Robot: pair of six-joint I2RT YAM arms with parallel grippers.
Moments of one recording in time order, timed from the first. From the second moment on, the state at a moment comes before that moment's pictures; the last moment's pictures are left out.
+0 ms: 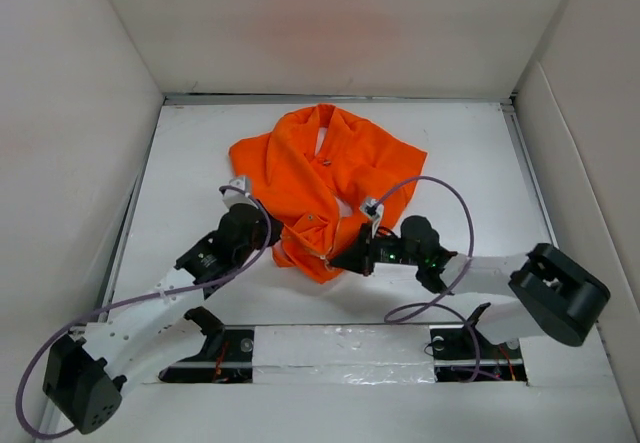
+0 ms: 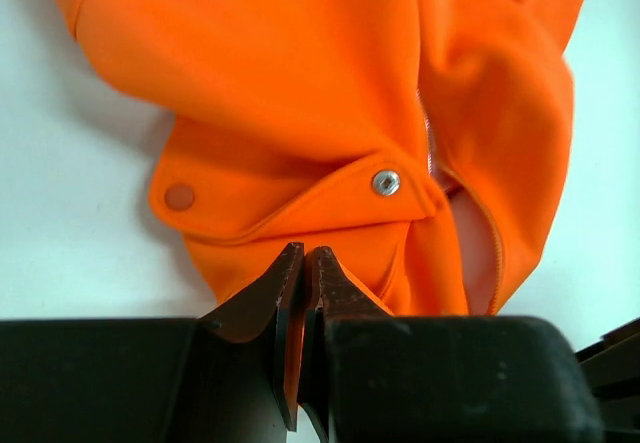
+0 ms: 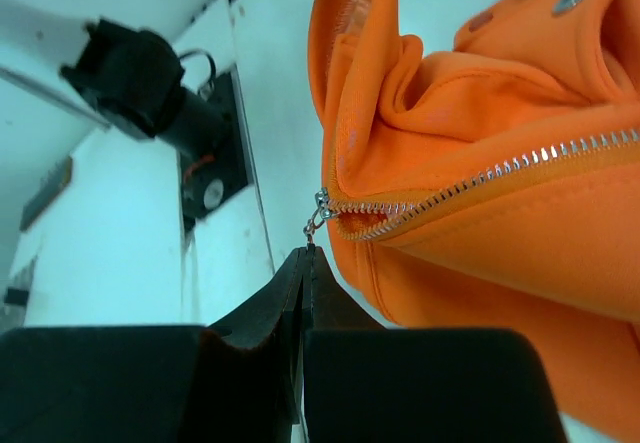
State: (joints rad) left arm -0.69 0.82 0.54 -0.30 -0.31 -0.83; right arm 0.79 1.33 0.35 0.79 -0.62 0.52
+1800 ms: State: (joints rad) left arm -0.66 0.39 0.63 -0.29 -0.46 -0.87; right arm 1.24 1.64 1.15 -0.13 -0.23 -0.34
